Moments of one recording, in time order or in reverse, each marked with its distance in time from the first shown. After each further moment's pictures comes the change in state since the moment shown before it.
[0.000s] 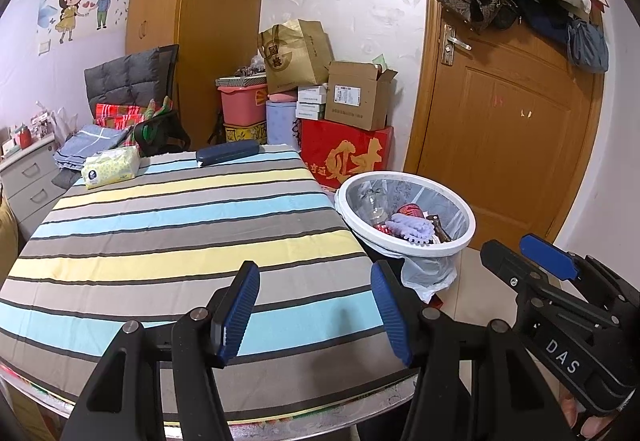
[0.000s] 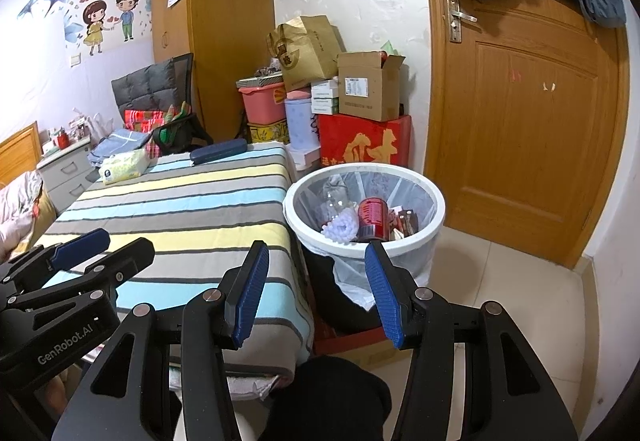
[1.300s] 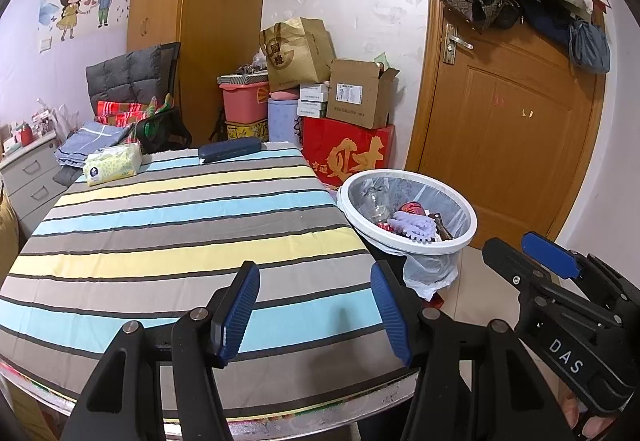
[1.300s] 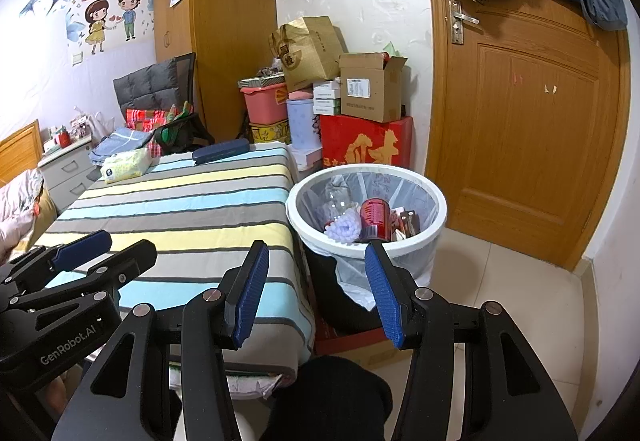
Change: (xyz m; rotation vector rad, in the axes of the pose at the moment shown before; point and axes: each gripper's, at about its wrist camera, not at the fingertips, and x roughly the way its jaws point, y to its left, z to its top) left arm 0.000 0.002 -0.004 -0.008 0.007 0.003; right arm 0.001 -0.001 0.000 -0.002 -0.003 0.007
